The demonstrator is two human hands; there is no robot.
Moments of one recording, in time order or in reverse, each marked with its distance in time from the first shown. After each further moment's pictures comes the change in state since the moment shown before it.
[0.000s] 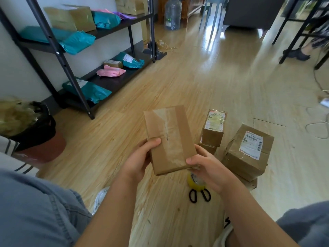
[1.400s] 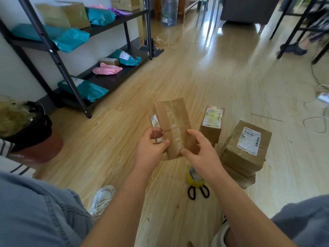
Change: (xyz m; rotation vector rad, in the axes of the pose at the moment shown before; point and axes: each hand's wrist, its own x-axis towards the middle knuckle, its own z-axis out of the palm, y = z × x) left_hand -0.003 0.001 0.039 0.383 0.230 0.292; right_hand 0.002 -0.008 0.019 -0.652 0.387 -0.340
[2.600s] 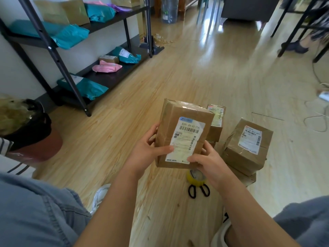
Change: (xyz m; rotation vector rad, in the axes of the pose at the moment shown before) left_hand 0.009 -0.014 -0.024 -0.150 -0.359 -0.031; right_hand -0.002 0.024 -0.008 0.604 -0.199 0.314
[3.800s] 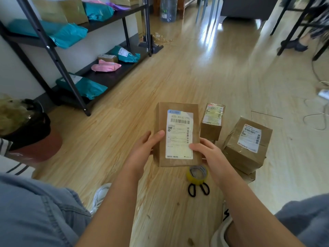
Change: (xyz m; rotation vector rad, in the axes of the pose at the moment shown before) left_hand -0.003 -0.003 -0.003 0.019 0.186 -0.231; right_hand 0.002 -0.008 0.000 -0.089 0.072 0.002
